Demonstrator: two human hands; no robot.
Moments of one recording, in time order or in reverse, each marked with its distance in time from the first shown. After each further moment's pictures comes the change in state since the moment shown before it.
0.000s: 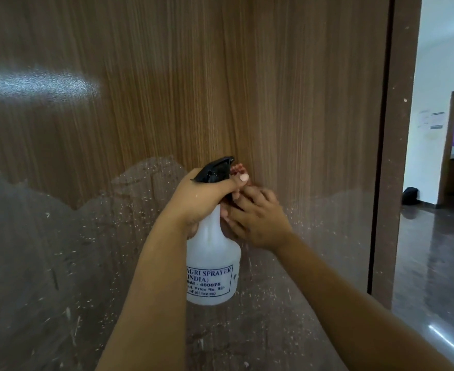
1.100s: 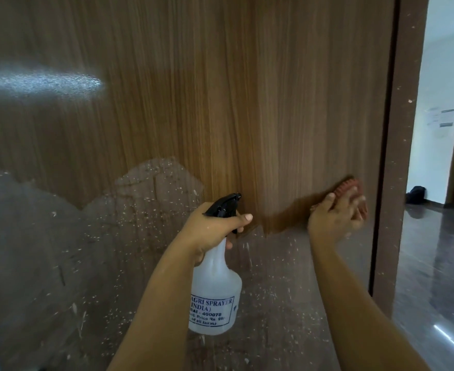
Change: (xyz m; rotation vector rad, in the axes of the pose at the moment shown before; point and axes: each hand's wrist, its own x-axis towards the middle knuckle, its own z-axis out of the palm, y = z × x) left_hand -0.011 -0.040 0.010 0.109 -0.059 -0.211; right_hand -0.054 0.058 -0.019 0.144 0.116 1.632
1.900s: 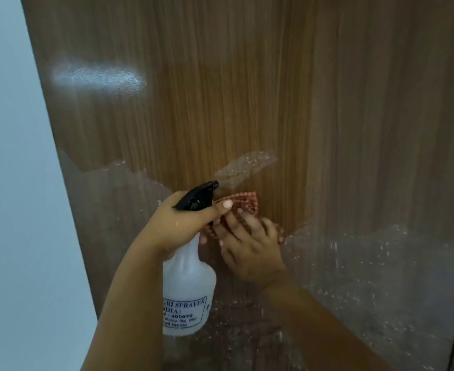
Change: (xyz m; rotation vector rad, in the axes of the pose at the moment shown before) left_hand -0.072 -0.016 -0.181 0.018 0.158 0.093; right_hand -0.255 -0.095 0.080 -0.137 -0.125 -1.470
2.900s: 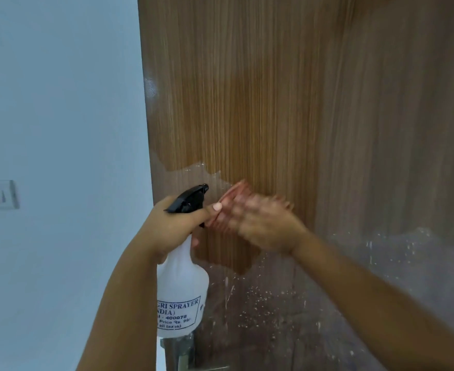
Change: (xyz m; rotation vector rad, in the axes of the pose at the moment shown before) left_hand -0.047 -0.024 -0.131 0.057 0.111 0.031; right_hand 0.092 -0.030 -0.015 -0.075 -0.290 -0.553
